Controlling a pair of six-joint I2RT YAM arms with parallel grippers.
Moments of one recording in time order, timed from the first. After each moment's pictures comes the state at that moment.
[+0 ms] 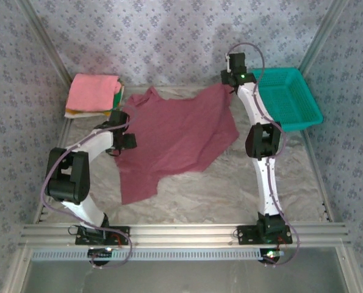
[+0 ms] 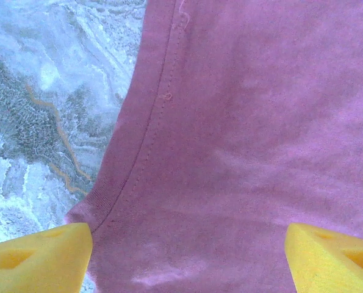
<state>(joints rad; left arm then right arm) -0.21 1.67 1.06 -0.54 -0.19 -0.38 0.16 2.56 2.61 -0.66 0.22 -0.06</state>
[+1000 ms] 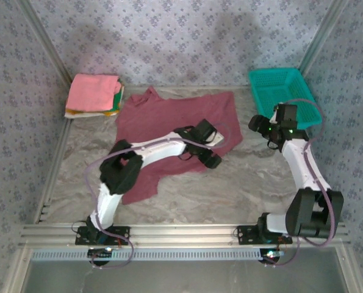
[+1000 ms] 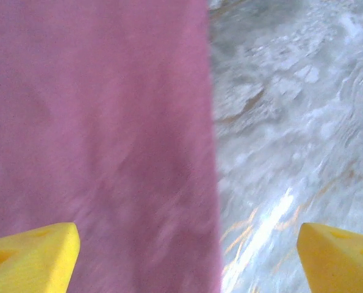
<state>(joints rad) -0.92 2.15 1.68 -0.56 0.12 -0.04 -0.08 1.30 1.03 -0.48 -0.14 0.41</state>
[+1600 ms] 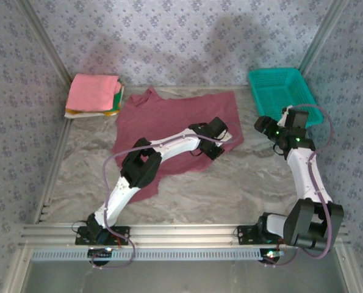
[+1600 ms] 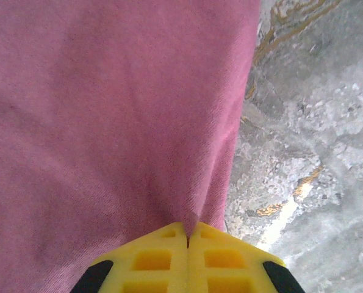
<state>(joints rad) -0.91 2.39 2.01 -0.71 0.09 -0.03 -0.17 1.22 0.94 -0.42 -0.25 0.41</state>
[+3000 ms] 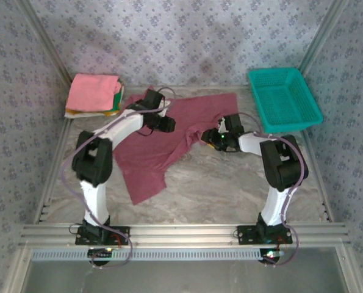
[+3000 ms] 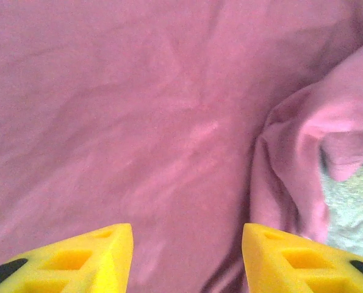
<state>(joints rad) -0.47 1.92 1.52 -0.58 0.17 -0.21 0.30 1.85 0.98 0.02 -0.47 0.76</state>
